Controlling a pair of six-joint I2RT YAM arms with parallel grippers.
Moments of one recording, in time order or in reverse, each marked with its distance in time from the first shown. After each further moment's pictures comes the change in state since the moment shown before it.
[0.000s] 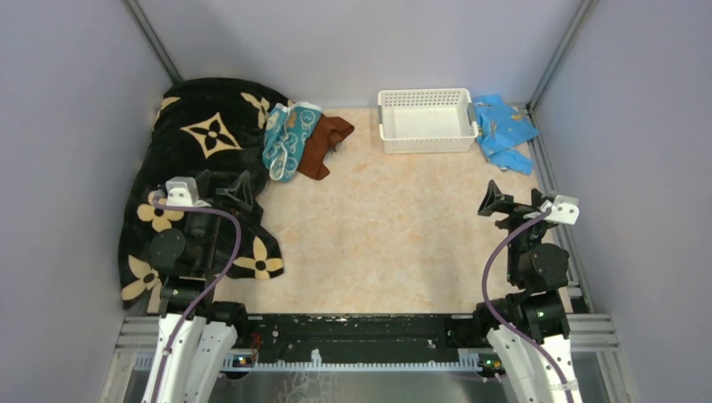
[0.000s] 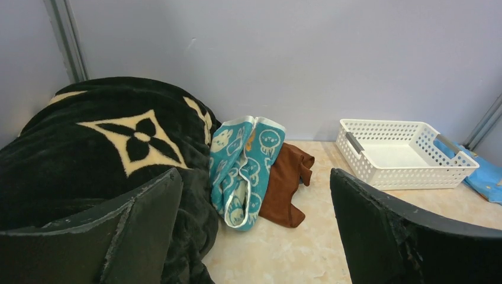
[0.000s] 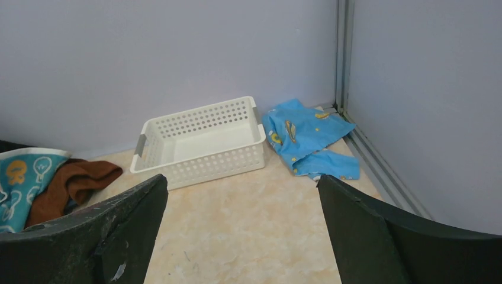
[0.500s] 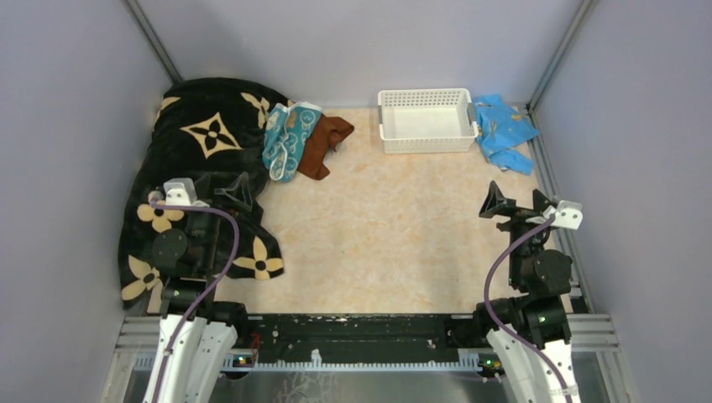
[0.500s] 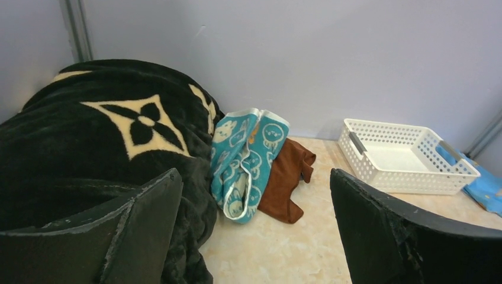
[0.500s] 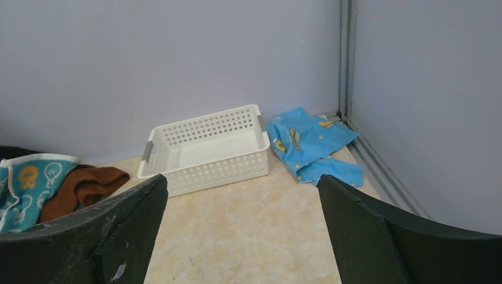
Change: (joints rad) left arm 0.000 -0.010 -0.016 -0.020 -0.060 -0.057; right arm 0.000 -0.026 -0.004 0.004 -0.010 -0.001
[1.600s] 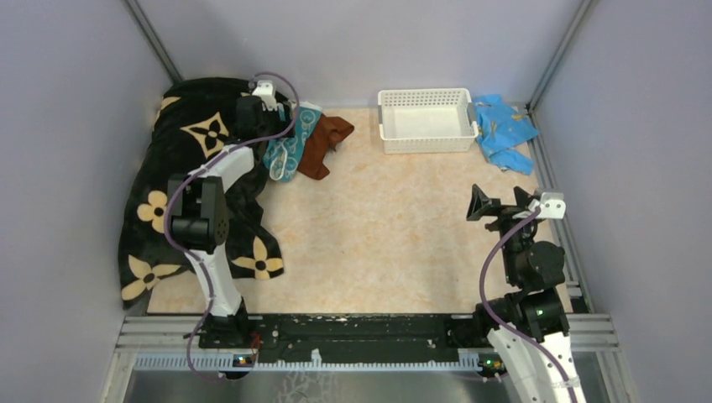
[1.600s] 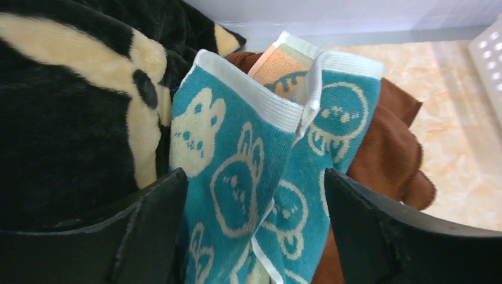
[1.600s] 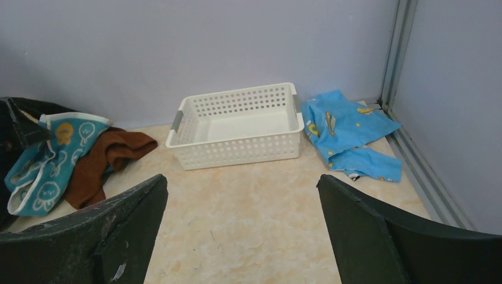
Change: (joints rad) left arm -0.017 1.540 0.876 0.078 0.087 0.112; right arm 0.039 0.028 -0.013 -0.012 -0.114 0.013
